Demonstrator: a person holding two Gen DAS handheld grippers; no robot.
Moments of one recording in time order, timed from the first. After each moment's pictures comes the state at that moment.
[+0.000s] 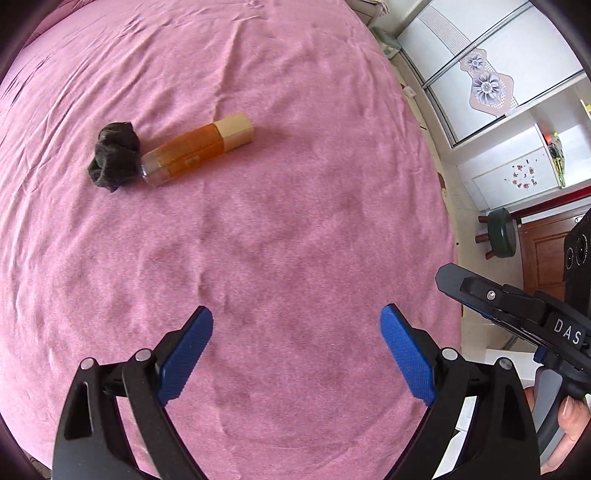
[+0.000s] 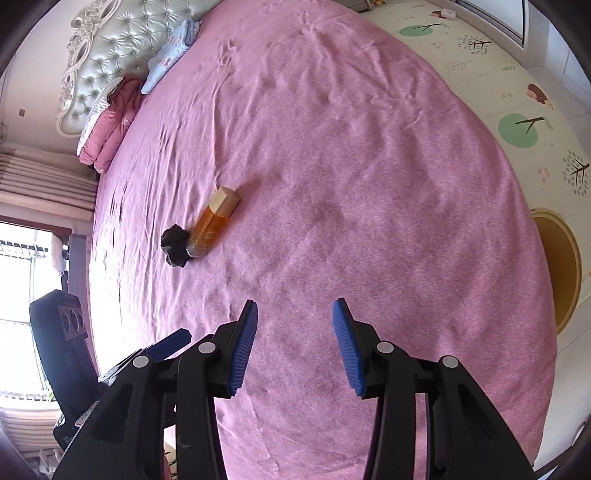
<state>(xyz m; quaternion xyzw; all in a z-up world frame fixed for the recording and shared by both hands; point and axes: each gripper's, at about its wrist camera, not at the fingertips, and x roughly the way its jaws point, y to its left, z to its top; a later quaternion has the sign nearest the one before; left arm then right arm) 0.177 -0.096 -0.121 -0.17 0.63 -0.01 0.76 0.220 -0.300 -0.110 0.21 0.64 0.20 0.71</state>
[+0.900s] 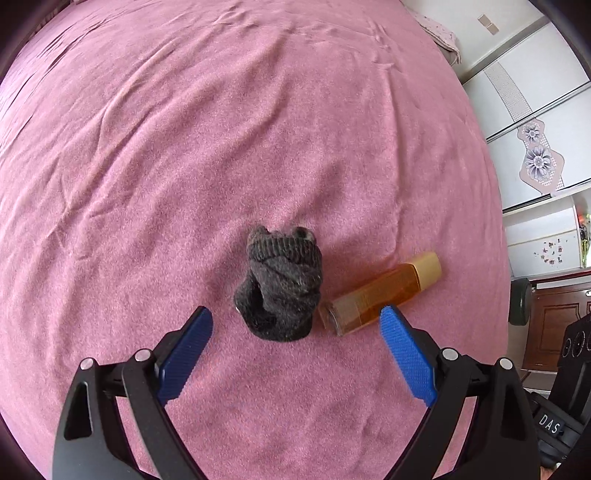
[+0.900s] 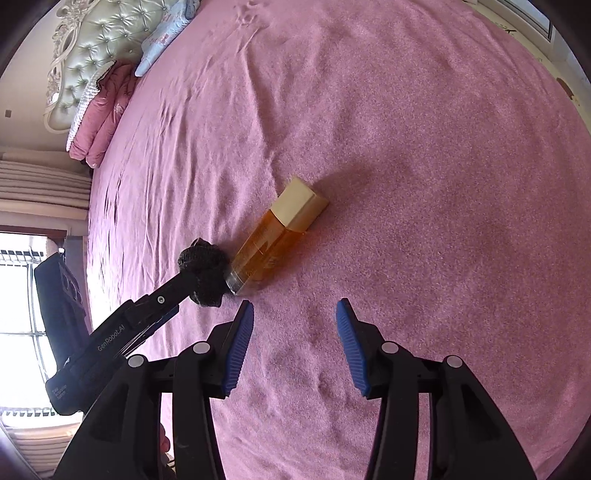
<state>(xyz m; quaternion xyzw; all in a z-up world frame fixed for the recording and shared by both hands) 0.260 0.097 -0.174 -0.23 0.61 0.07 0.75 0.278 -0.163 -0.158 0.21 0.67 0.19 0.69</state>
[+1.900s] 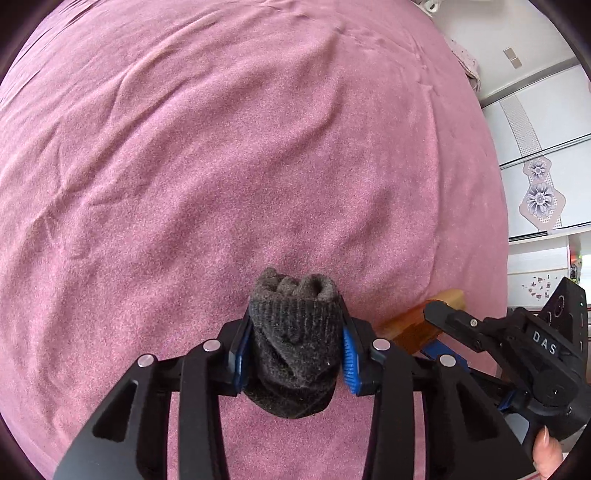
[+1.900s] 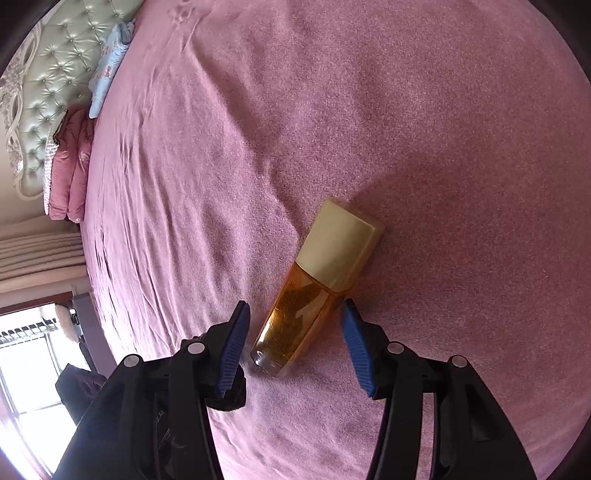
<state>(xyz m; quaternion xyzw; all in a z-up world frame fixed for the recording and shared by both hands) 0.255 0.143 -0.209 -0.30 0.60 0.08 0.74 0.326 -0.112 -0.211 0.32 0.70 0.10 0.63</state>
